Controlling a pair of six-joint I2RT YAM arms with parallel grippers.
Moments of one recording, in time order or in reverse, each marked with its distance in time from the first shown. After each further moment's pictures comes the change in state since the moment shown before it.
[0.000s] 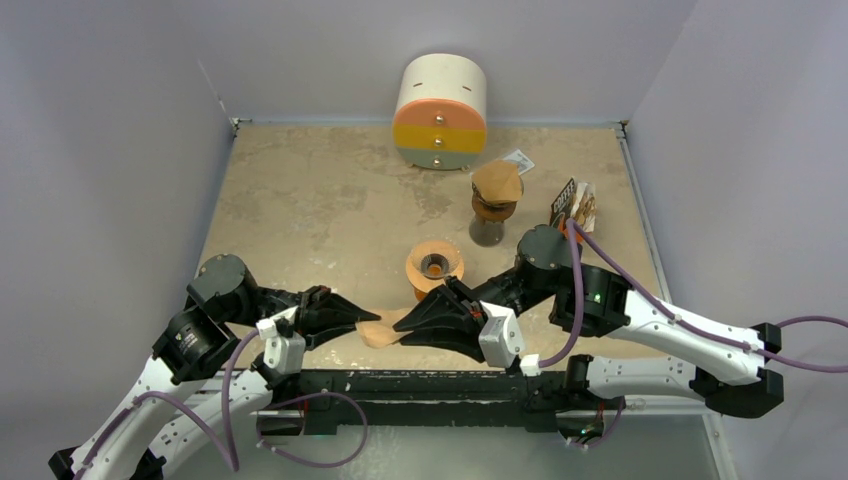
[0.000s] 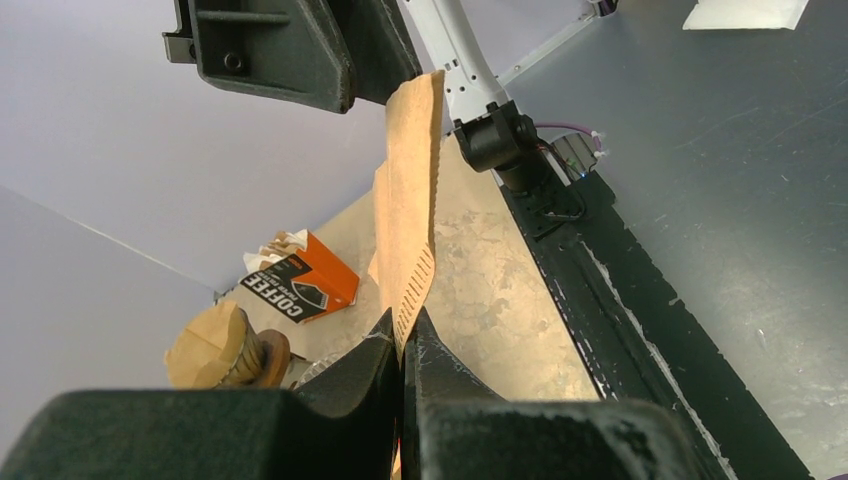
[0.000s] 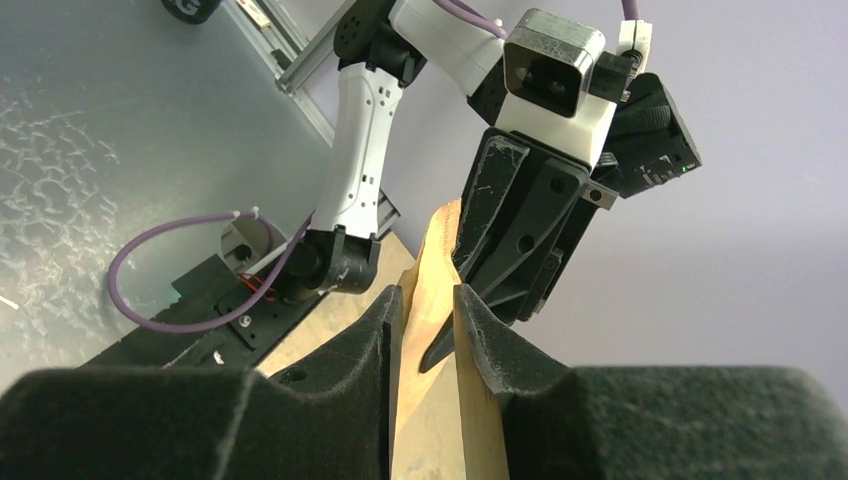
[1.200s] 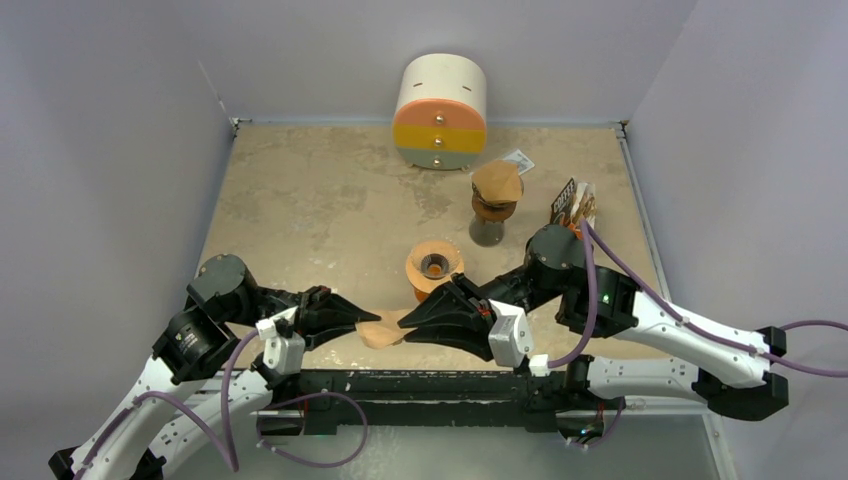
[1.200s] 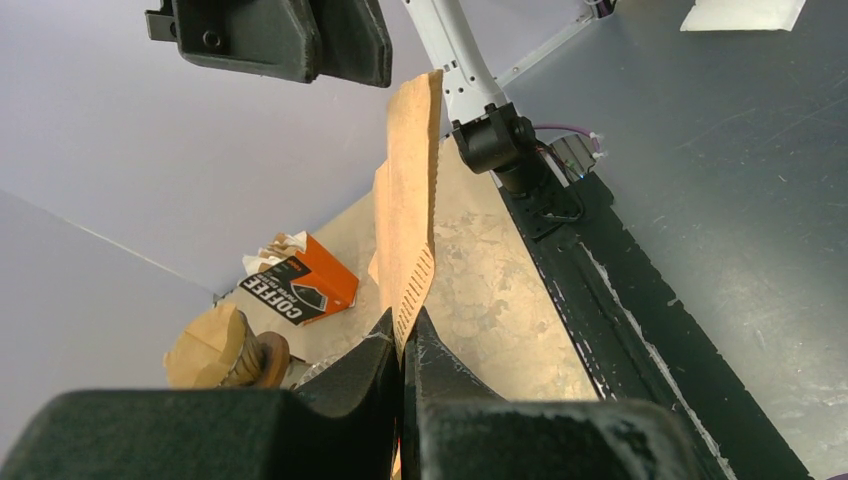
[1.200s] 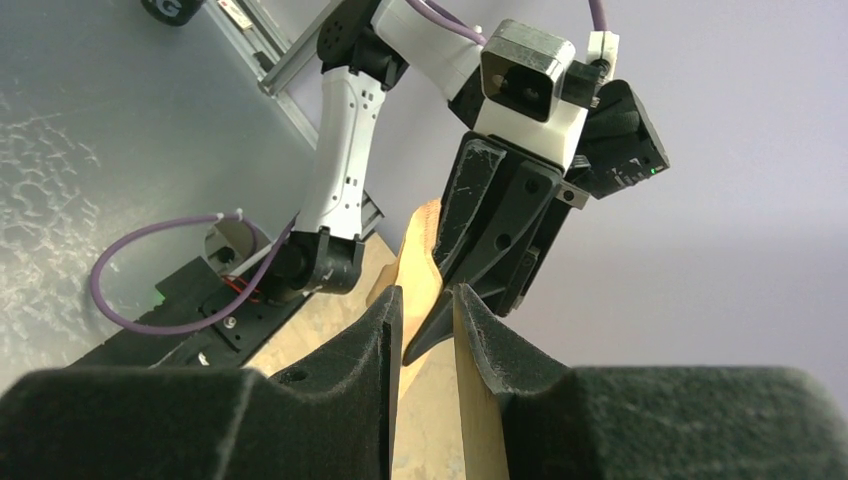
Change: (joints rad) left arm 0.000 0.000 0.000 0.001 0.006 0.000; right arm -0.008 -0.026 0.006 0.006 0.016 0.002
